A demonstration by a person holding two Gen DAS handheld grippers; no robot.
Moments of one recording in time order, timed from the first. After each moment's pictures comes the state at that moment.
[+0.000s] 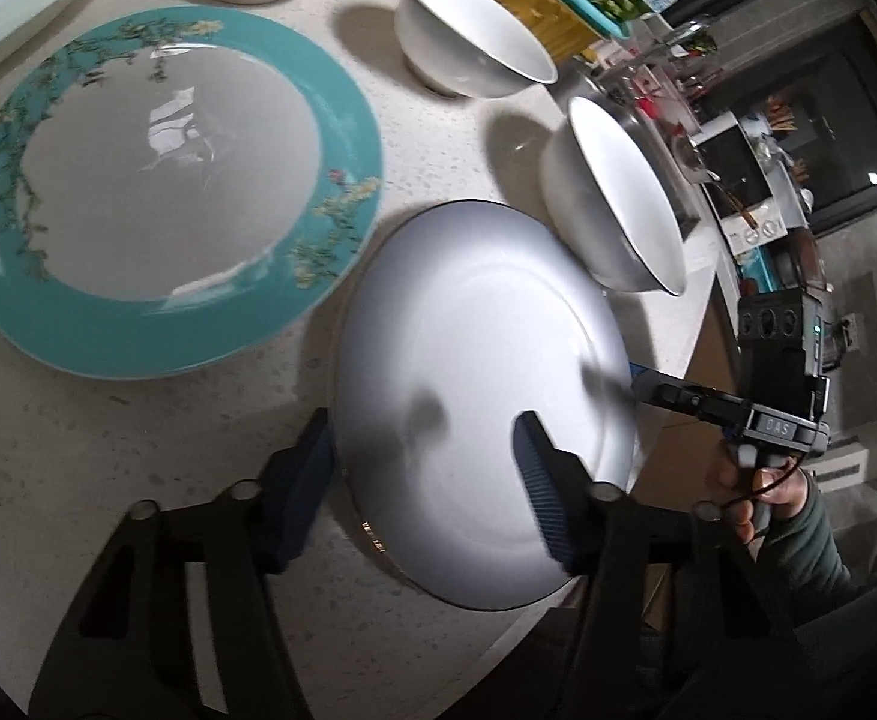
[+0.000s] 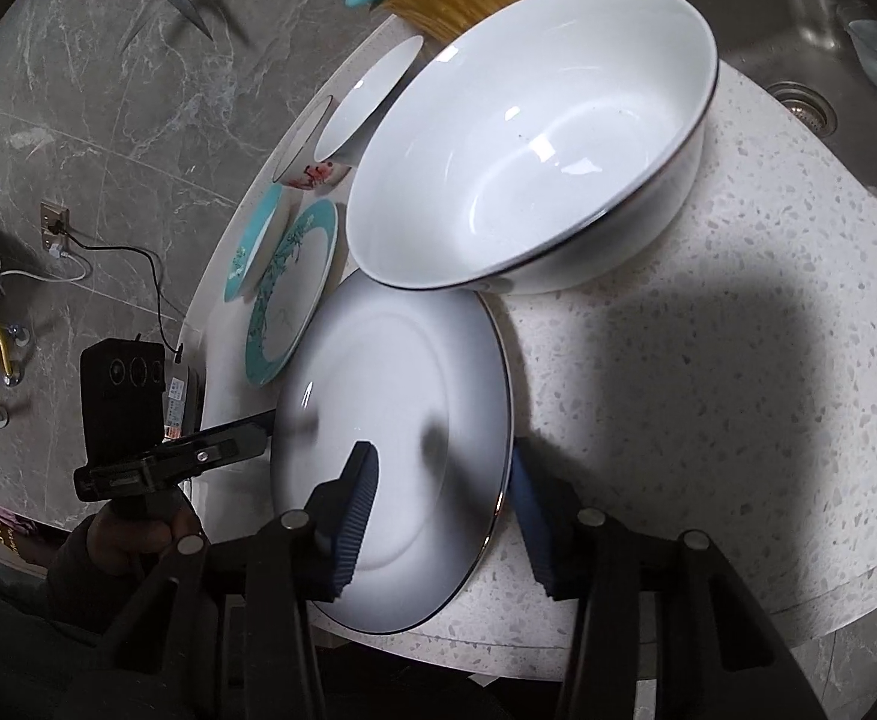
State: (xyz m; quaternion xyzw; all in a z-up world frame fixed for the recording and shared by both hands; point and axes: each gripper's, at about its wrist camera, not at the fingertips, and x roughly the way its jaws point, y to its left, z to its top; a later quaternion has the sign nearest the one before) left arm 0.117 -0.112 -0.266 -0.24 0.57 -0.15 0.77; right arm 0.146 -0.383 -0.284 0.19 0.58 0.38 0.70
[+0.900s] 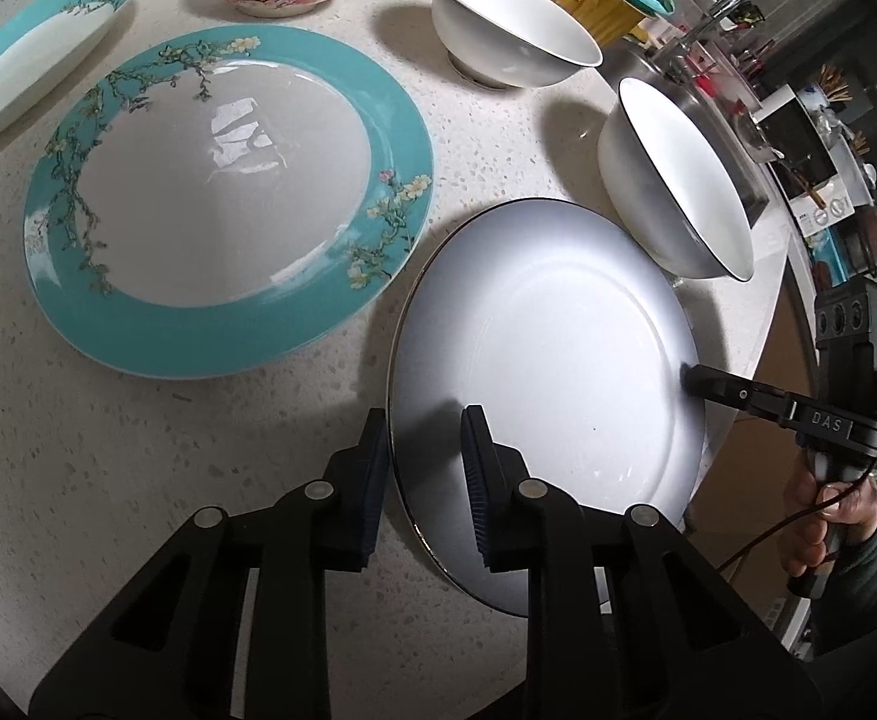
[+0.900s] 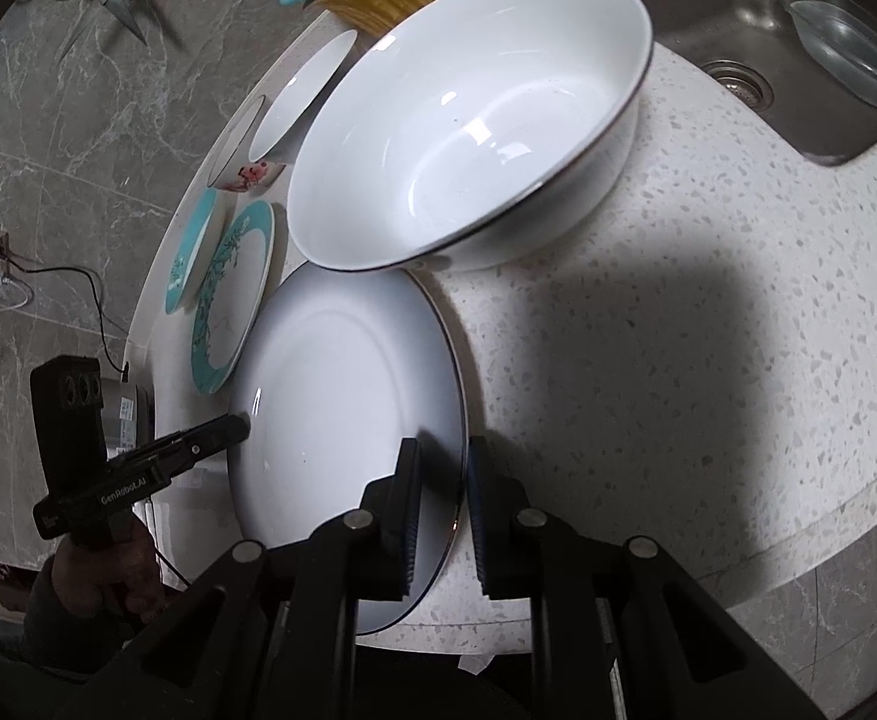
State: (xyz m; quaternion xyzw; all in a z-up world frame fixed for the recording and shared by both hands) left arm 0.121 -0.119 -0.265 -0.17 0.59 -0.08 0.78; right arm 0.141 -0.388 -0.283 0.18 0.60 0.29 0.72
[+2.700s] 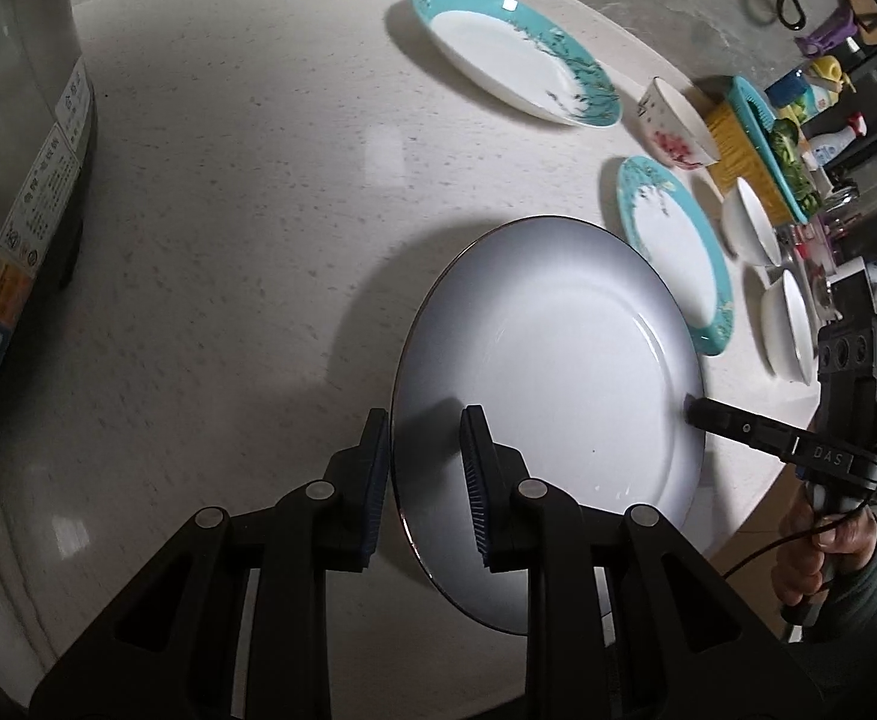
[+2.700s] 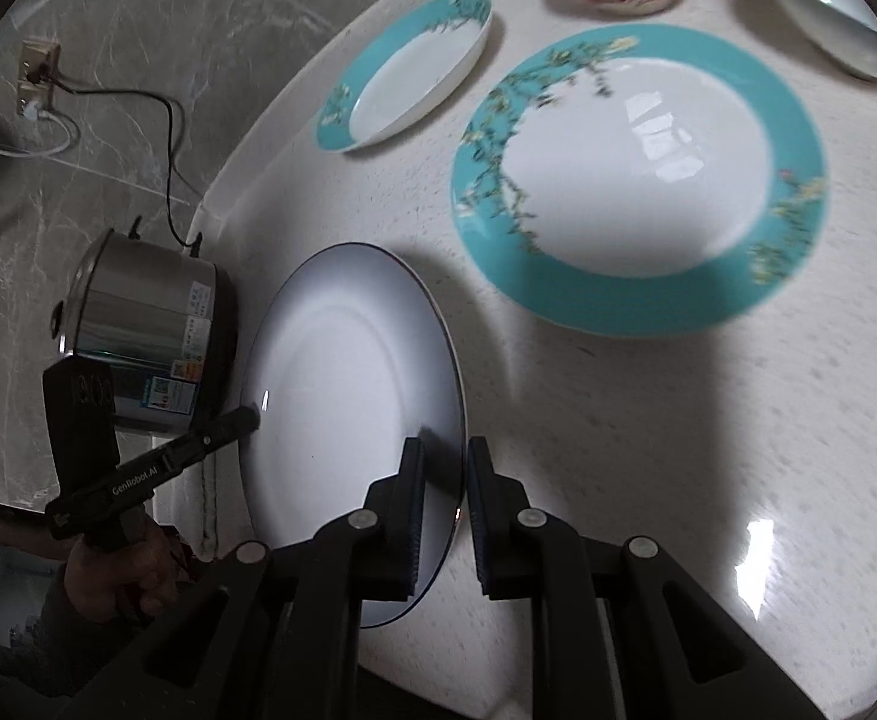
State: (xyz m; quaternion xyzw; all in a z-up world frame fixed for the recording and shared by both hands) left arm -0.046 0.196 -0.243 -0.27 0.55 0.06 0.79; right arm 0.083 -0.099 -0.252 0.08 0.64 0.41 0.65
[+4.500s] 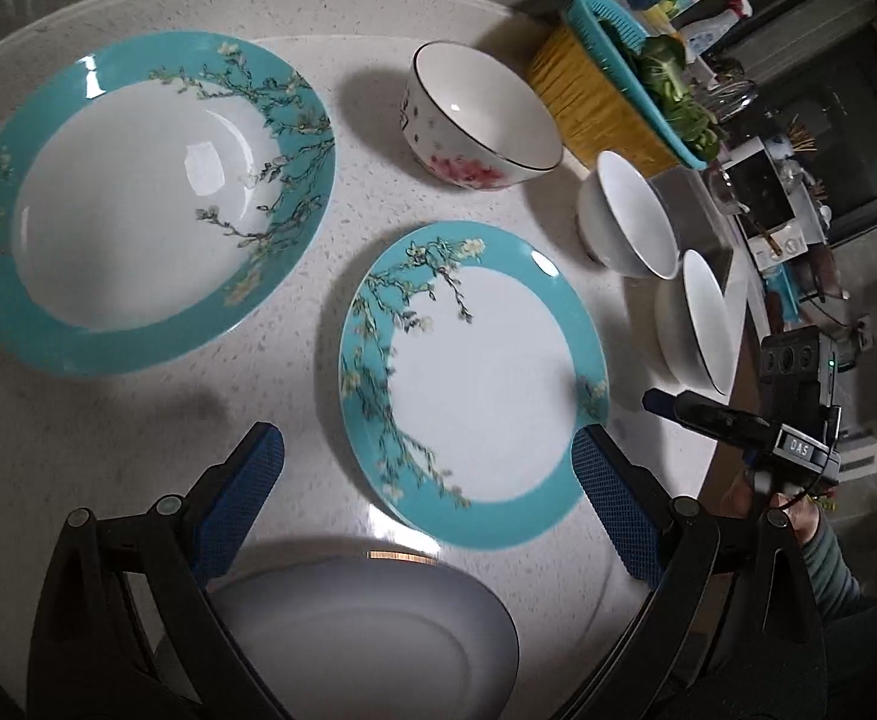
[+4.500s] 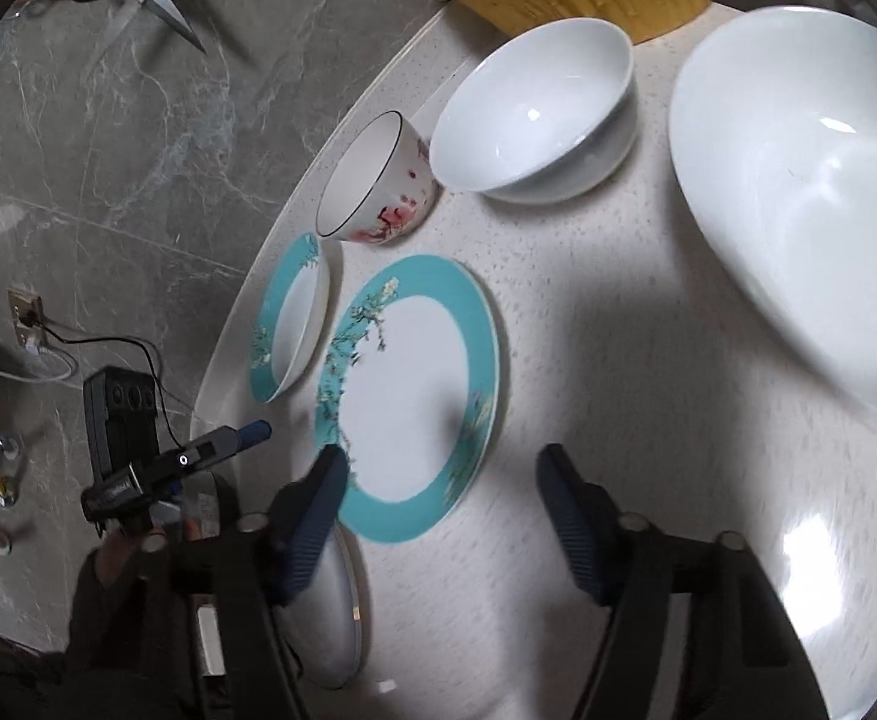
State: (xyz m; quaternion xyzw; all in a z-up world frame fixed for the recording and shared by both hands) left arm 0.197 0.112 -0.226 -0.21 0.58 -0.15 0.77; right arm 0.185 -0.241 -0.227 0.24 0.57 0.31 0.72
